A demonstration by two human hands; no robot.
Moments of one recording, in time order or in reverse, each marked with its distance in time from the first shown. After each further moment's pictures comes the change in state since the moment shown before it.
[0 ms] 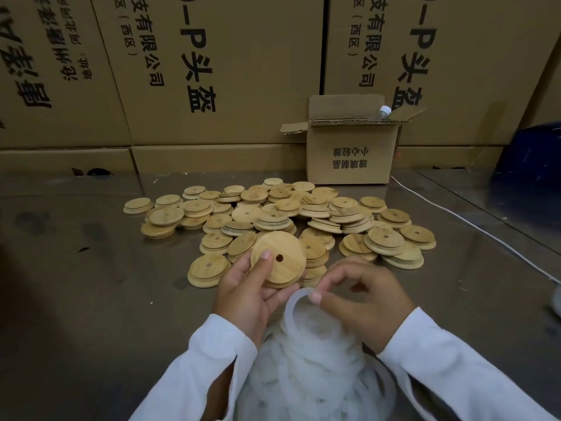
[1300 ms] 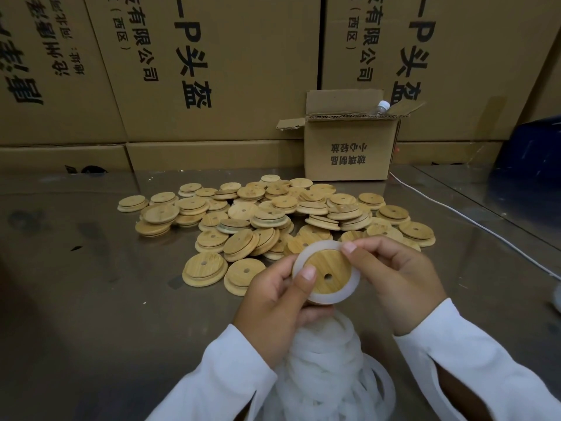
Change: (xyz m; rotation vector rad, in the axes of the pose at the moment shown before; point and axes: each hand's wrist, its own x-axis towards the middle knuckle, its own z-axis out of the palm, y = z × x) left_hand -0.020 -0.007 0.020 0.334 -0.343 0.098; right_hand 0.006 -0.014 -0.012 0.446 0.300 0.101
